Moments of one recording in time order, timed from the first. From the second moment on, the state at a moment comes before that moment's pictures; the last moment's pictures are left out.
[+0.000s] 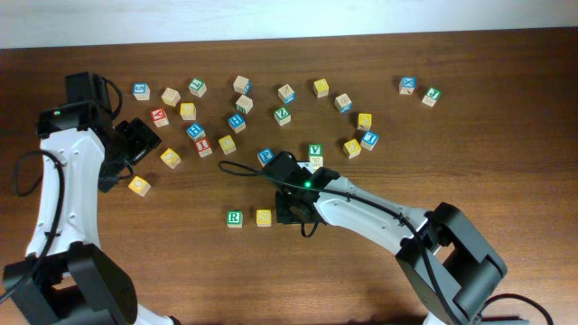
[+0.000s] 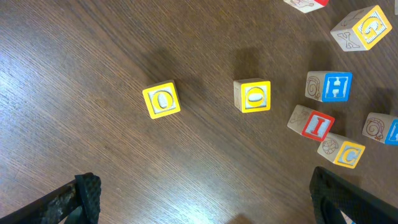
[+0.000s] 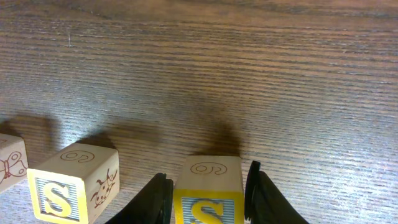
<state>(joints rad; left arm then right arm) 0.21 1.73 1.50 -1.12 -0.04 -0.57 0.76 1.86 1.17 -0.63 0.00 0.74</state>
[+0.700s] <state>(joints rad) 0.21 1.73 1.50 -1.12 -0.03 -0.57 0.72 1.87 1.22 -0.64 0.00 0.73</state>
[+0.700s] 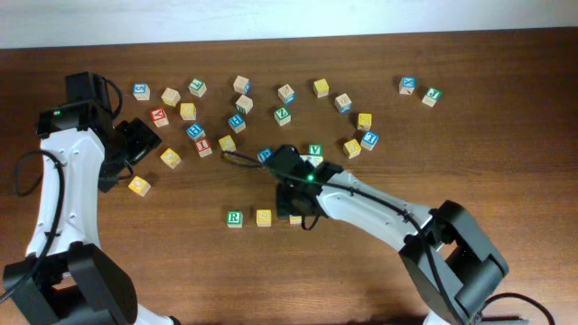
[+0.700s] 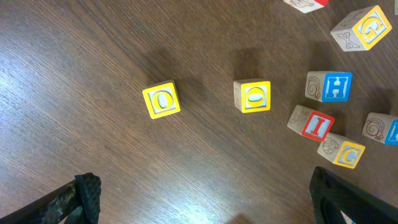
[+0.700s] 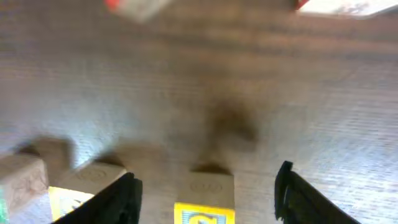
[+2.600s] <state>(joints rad) 0.21 1.73 1.50 -1.12 -0.03 -0.57 0.48 1.60 1.69 -1.33 -0.07 0.58</state>
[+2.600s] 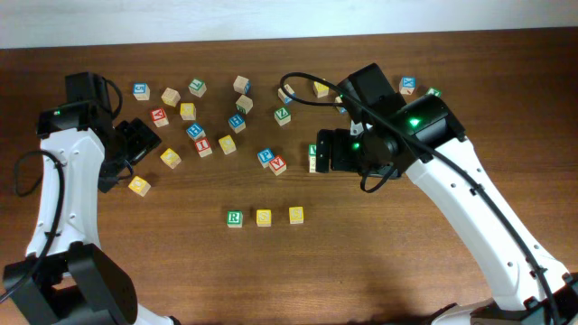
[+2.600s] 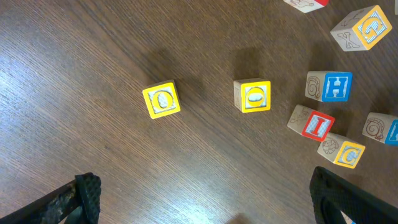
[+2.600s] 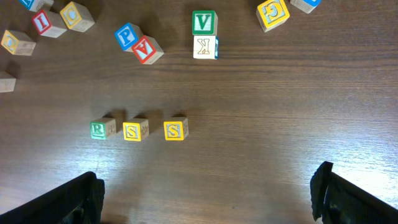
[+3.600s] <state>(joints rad) 0.21 1.58 1.50 -1.37 0.45 -0.20 0.31 1.61 1.60 -1.43 0.05 0.58</state>
